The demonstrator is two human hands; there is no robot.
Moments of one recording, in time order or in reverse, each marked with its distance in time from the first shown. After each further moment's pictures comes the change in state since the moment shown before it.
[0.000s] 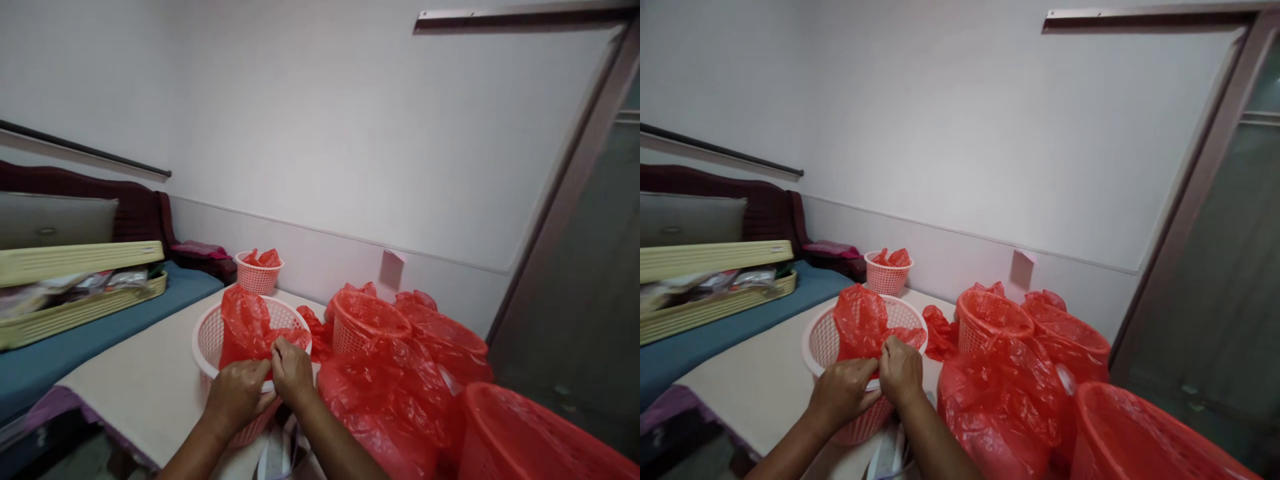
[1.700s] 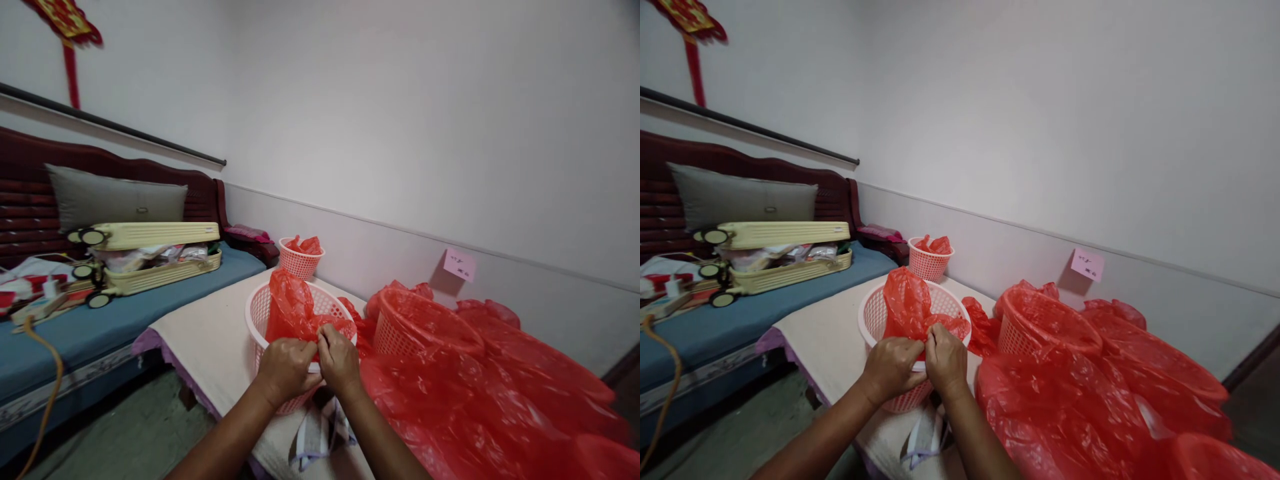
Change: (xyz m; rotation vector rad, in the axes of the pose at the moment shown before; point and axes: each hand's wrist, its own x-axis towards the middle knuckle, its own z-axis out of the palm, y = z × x) left_hand 0.002 0.000 0.008 0.025 0.219 0.048; right_hand 0.000 0.009 0.007 0.102 0.007 -0.047
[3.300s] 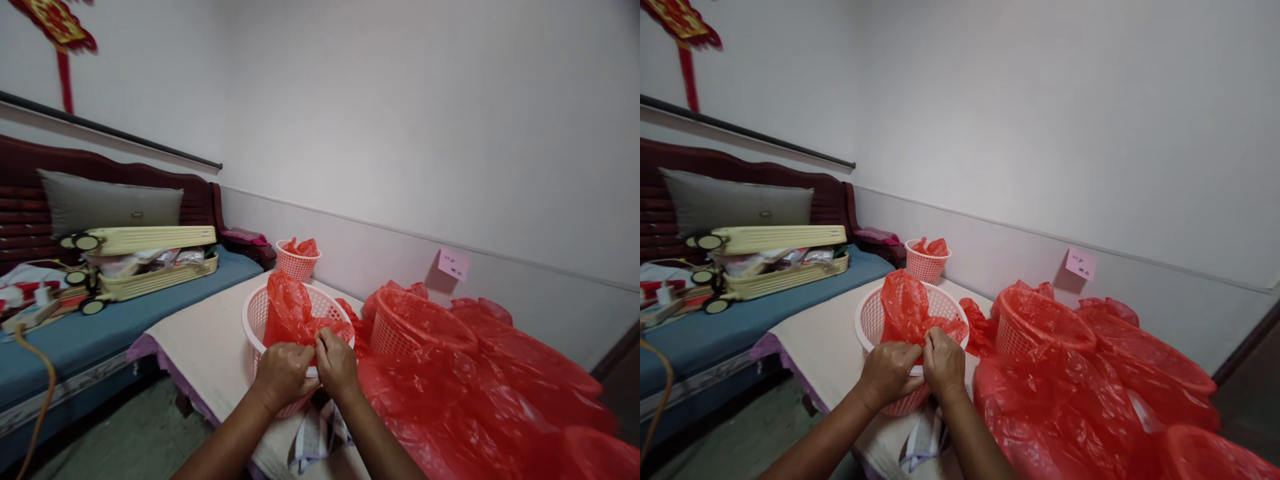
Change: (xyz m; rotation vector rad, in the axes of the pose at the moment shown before) left_hand -0.004 0.003 -0.005 0.018 -0.053 -0.014; right_hand -0.007 -0.004 -0.002 -0.031 0.023 -0.002
